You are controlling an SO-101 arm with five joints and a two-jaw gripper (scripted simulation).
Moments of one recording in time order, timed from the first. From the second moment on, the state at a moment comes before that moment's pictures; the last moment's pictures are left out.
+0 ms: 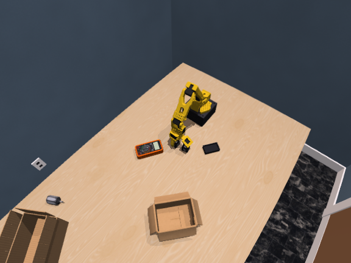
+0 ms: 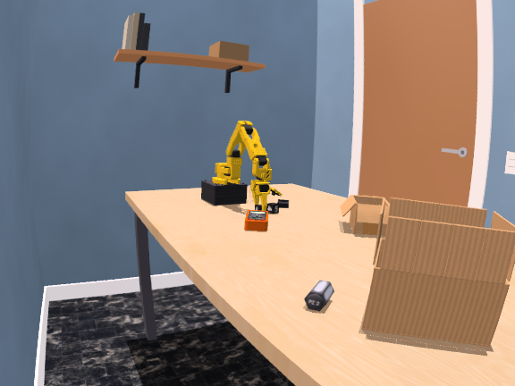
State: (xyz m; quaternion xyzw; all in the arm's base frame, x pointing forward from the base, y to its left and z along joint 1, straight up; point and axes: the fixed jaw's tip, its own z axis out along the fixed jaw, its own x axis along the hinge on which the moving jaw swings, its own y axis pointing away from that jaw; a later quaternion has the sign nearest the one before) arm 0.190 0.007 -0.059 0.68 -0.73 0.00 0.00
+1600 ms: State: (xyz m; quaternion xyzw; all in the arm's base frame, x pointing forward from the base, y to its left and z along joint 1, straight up) arm 0.194 0.007 -0.059 0.68 -0.73 0.00 0.00
